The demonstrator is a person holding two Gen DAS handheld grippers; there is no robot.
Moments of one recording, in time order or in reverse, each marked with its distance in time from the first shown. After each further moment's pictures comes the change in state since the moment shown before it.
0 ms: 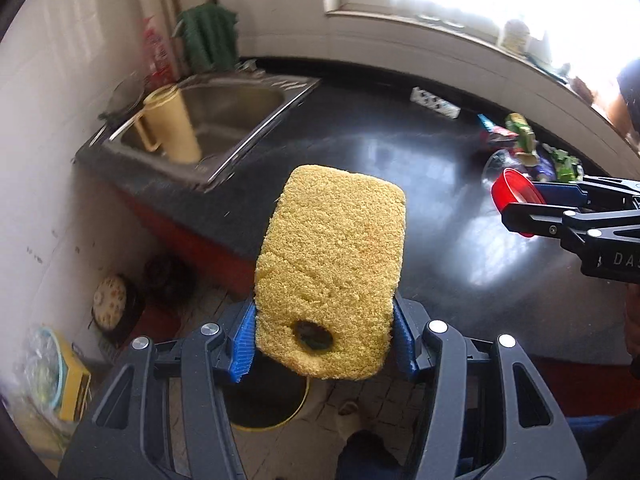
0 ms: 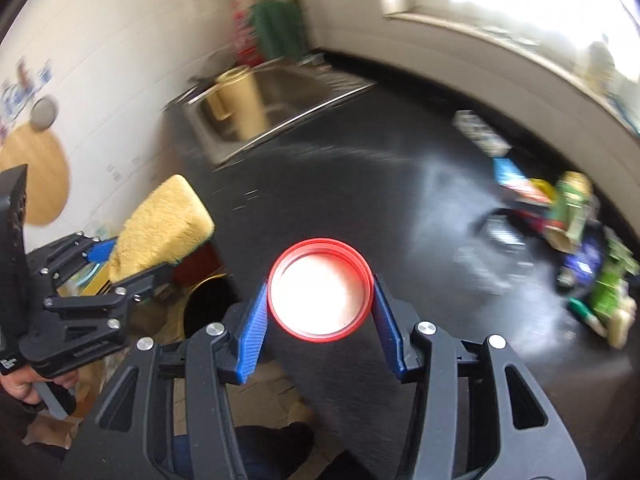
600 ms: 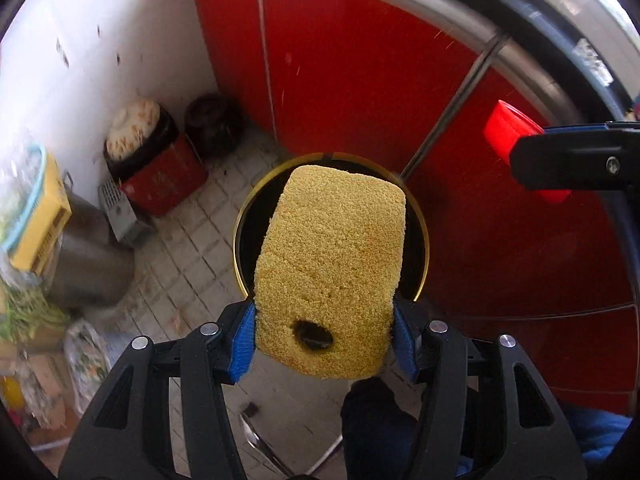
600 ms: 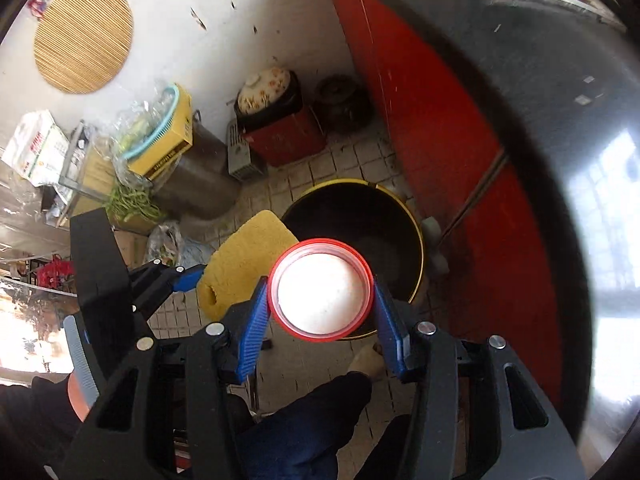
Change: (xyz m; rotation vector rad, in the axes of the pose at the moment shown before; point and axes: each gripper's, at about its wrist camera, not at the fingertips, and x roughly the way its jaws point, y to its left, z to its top) left arm 0.148 0.157 -0.184 -0.357 0.299 0.052; right arm 0.248 0.179 -0.019 -0.221 0.424 0.210
